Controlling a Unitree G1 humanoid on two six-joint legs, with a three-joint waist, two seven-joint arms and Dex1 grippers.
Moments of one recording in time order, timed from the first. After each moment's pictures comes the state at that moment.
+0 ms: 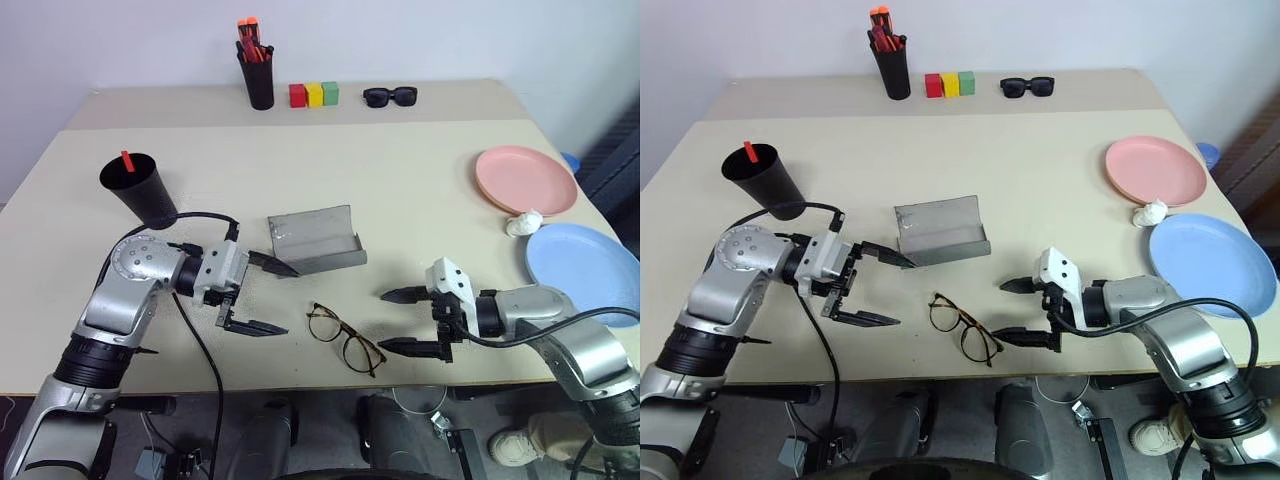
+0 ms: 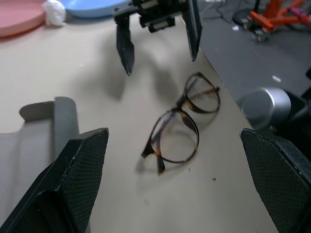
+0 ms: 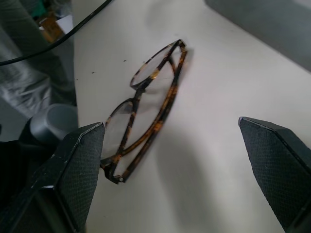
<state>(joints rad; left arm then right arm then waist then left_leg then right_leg) -0.42 0.69 -0.14 -0.04 -0.34 0.05 -1.52 -0.18 -0.81 0.11 -0.32 0.50 0.59 1.13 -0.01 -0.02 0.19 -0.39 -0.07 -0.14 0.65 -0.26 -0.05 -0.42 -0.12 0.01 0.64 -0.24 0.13</state>
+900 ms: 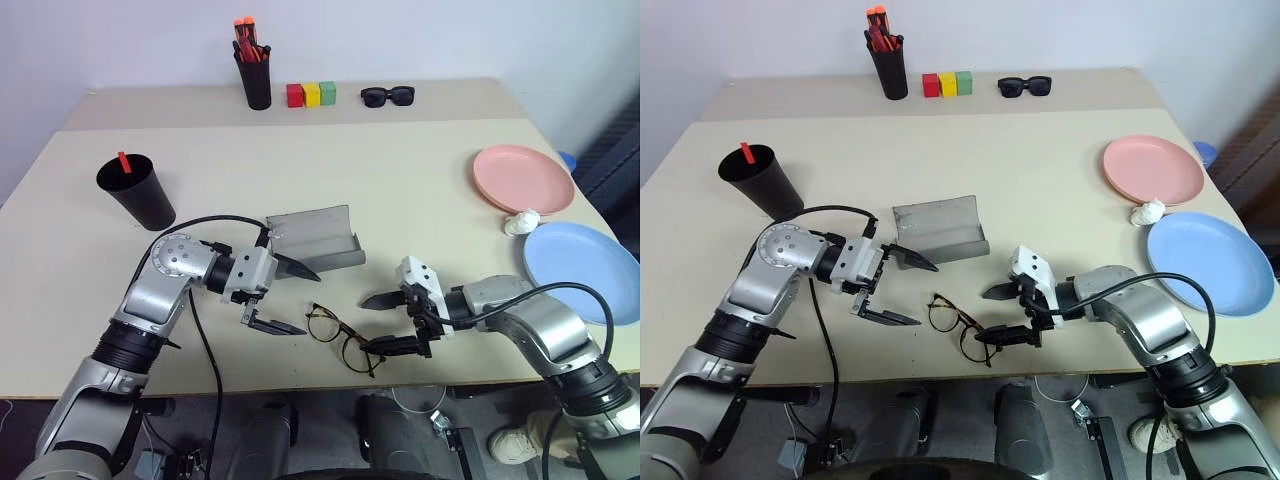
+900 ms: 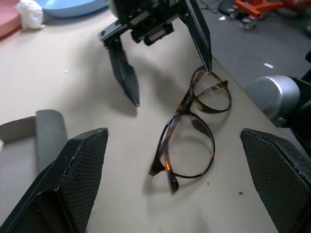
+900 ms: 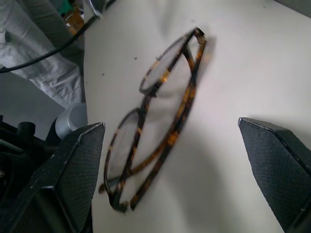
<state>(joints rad) -0.51 0.60 -0.25 0.08 -0.27 -0.06 -1.51 -0.33 -0.74 0.27 -0.23 0.49 0.74 1.15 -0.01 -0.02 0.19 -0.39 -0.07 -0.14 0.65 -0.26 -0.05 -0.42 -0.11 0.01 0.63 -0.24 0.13</state>
